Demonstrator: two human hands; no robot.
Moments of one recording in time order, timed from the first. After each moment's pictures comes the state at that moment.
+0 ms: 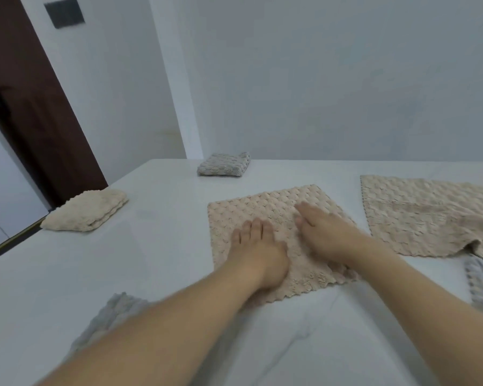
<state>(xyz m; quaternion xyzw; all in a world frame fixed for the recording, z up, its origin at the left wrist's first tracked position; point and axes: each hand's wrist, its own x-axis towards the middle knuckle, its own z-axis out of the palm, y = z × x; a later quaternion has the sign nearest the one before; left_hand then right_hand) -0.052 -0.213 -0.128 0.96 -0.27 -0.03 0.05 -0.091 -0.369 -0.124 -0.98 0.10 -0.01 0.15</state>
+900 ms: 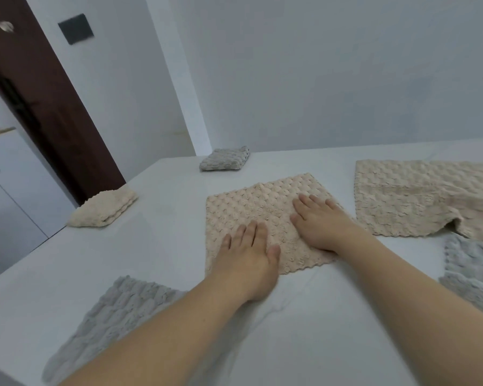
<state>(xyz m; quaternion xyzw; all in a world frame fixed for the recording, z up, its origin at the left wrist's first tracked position) -0.105 -0.201 -0.134 0.96 -0.26 -0.06 0.01 -0.093 -0.390 -0.142 -0.99 0.08 0.00 0.10</state>
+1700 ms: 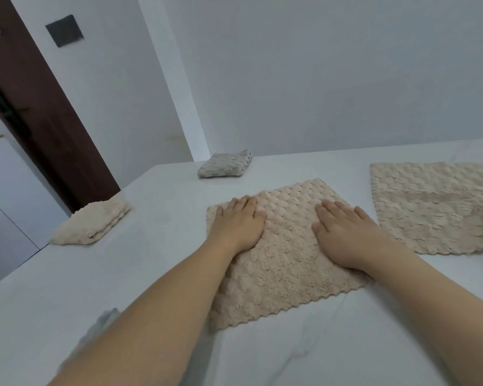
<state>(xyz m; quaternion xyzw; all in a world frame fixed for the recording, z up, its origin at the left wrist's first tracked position) 0.032 -0.220 -0.133 0.97 -0.25 -0.04 0.07 -0.093 -0.394 -0.140 -0.99 0.13 0.00 0.10</state>
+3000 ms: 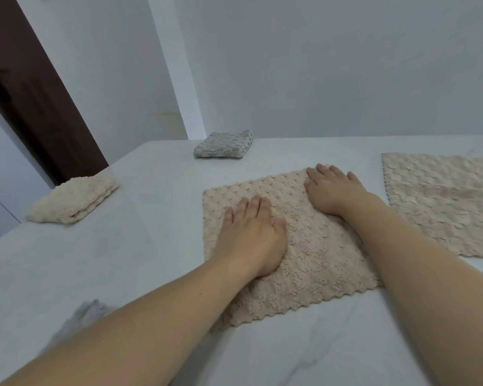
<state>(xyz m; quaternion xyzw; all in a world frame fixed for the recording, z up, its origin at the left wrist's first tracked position) -0.023 -0.223 -0.145 0.96 -0.26 -0.02 0.09 -0.001 -0.420 -0.142 -0.98 0.16 -0.01 0.09</state>
